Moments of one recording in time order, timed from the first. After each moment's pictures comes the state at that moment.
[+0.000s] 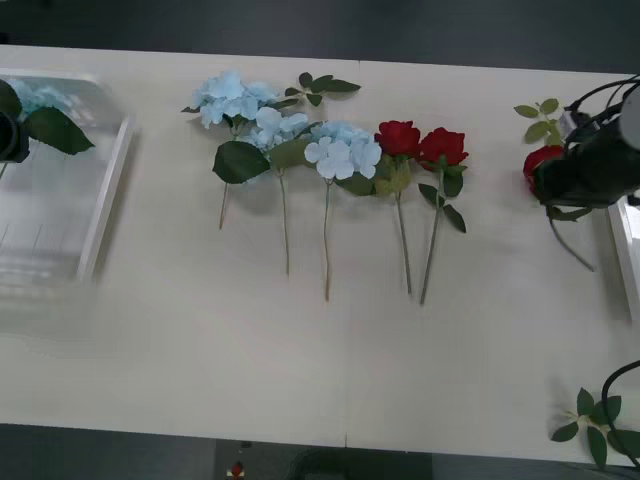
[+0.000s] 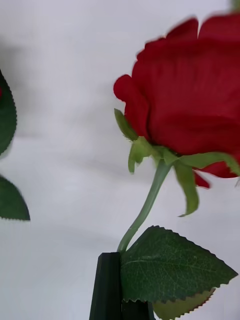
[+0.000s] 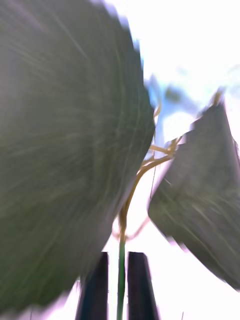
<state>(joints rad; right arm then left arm) -0.67 -0.74 0.10 -1.25 -0.80 1.44 1.45 -0.83 0.85 -0.15 -0.80 0.75 0.98 -1.67</state>
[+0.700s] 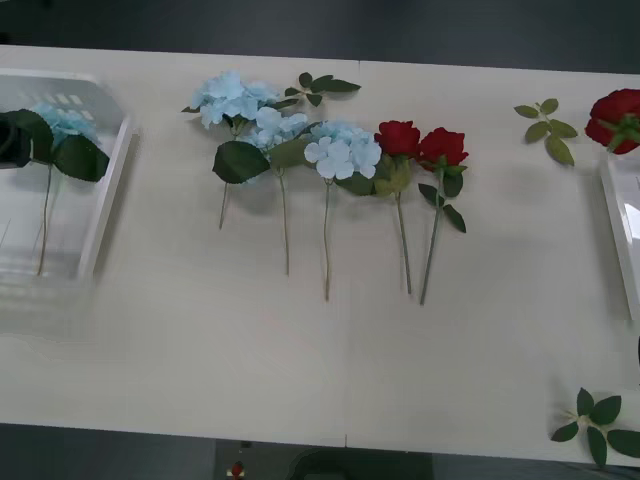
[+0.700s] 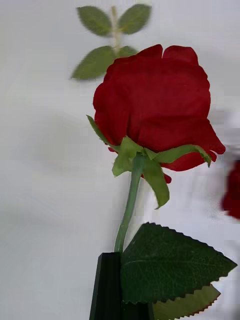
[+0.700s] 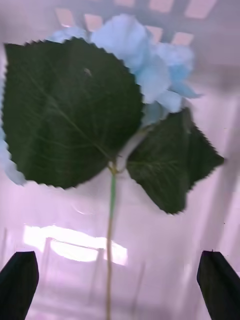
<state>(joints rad) -0.73 -0.86 -0.11 -1.23 -0.68 1.52 1.89 -0.84 0.86 -0.05 -0.83 0.84 1.24 -1.68</state>
